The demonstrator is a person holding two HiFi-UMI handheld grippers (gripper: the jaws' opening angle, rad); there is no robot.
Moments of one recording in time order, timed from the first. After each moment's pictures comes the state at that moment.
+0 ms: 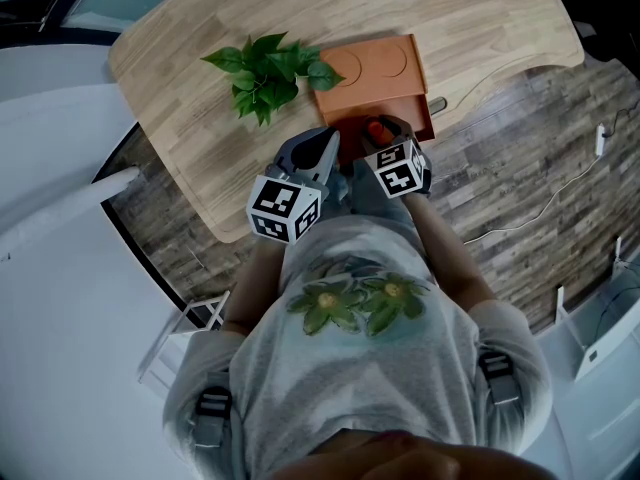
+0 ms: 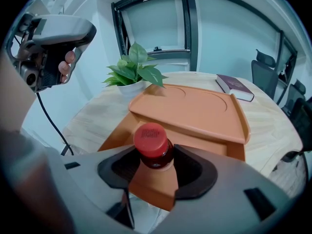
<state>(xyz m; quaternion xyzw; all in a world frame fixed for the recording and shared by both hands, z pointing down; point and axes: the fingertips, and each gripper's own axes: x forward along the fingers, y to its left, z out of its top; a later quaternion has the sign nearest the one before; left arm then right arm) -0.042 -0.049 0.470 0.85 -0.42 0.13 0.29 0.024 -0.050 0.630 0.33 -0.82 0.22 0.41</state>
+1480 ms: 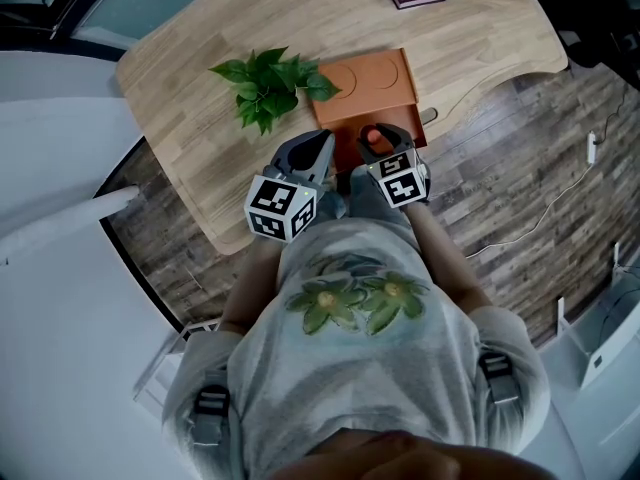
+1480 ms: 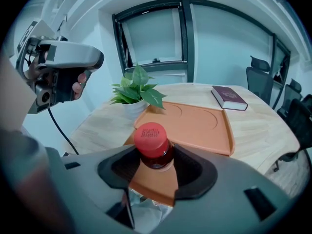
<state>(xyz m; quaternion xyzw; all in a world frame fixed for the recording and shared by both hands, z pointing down) -0.046 -0.048 0.450 0.86 -0.42 0.12 0.26 0.023 -0.053 0.581 0.35 -0.84 0.21 0.37</state>
